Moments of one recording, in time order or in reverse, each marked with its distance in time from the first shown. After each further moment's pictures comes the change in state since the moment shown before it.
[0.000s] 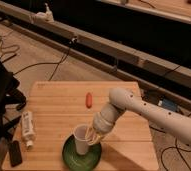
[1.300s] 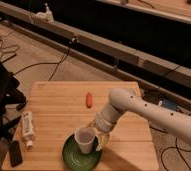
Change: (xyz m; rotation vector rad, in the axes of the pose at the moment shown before) arm 0.003 -0.003 -0.013 0.053 0.087 -0.031
